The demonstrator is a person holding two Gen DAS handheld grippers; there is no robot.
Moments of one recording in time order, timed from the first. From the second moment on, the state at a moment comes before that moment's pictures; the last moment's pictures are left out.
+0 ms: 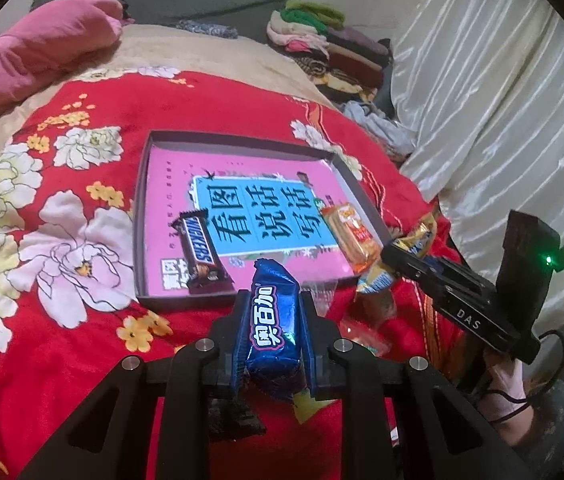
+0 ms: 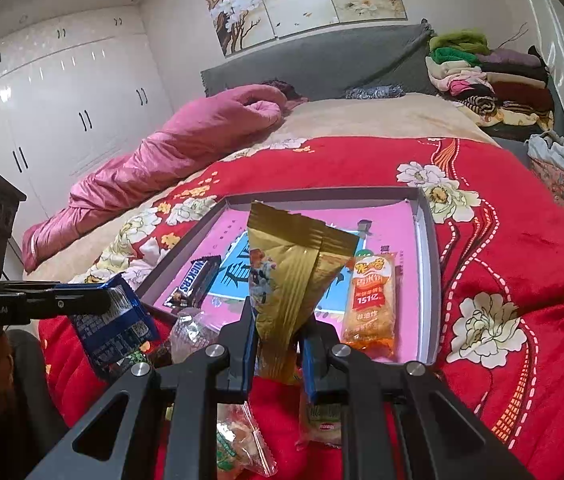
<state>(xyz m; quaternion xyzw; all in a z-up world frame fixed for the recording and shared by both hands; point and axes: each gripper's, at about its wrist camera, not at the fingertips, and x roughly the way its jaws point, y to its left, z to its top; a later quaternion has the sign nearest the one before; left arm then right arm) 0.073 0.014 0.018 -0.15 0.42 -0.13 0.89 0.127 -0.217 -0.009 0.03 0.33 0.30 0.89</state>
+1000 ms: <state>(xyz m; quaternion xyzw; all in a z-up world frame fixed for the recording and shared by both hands) 0.121 0.059 0.016 -0.17 0.36 -0.01 0.92 0.144 -0.247 0.004 0.09 0.30 0.26 0.91</state>
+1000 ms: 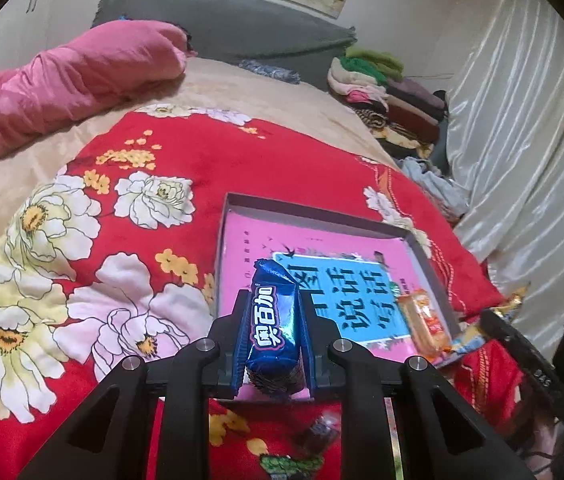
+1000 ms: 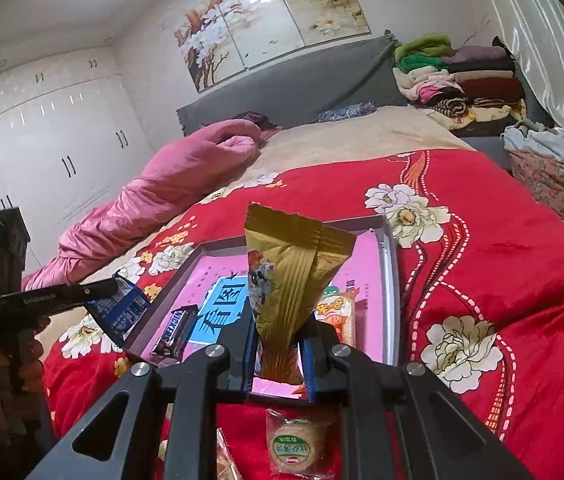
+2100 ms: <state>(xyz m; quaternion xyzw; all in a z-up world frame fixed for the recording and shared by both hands) 0.141 0.047 -0.018 -0.14 0.39 0.00 0.91 0.155 -0.239 -0.010 0.10 0.32 0.27 0.90</state>
